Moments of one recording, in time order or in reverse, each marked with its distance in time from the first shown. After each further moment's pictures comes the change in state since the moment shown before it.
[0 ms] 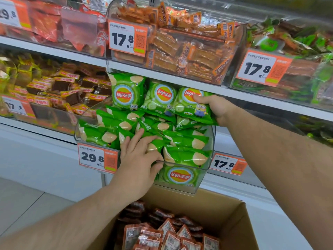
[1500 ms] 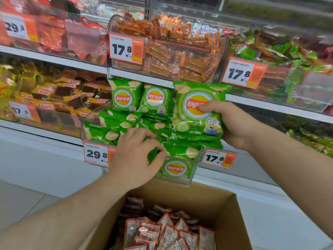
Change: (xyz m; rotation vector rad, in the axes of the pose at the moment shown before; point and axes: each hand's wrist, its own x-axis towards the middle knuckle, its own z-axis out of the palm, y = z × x) left_hand 0.006 0.027 -0.038 0.126 0.128 0.107; right_hand -0.160 -0.018 0.014 0.060 -0.118 -0.031
